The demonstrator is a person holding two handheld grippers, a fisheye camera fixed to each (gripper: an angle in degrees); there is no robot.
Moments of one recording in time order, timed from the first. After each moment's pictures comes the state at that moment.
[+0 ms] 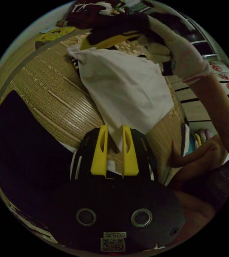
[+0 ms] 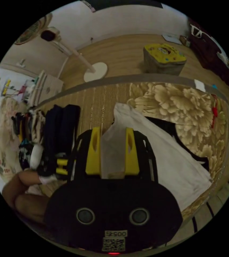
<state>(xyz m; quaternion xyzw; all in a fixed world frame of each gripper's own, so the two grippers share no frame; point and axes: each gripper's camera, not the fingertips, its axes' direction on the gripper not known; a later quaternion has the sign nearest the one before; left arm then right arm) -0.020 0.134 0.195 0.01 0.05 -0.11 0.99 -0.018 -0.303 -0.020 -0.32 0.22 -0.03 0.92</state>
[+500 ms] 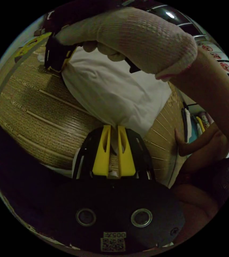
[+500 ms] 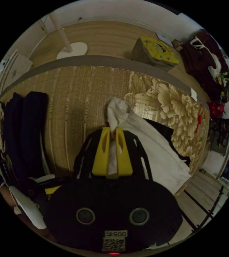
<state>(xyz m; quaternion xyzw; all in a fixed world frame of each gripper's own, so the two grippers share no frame) 0.051 0.078 0.286 -0.01 0.07 -0.02 1.00 0.000 -0.285 0.026 -0.35 0.37 -0.09 0.85</state>
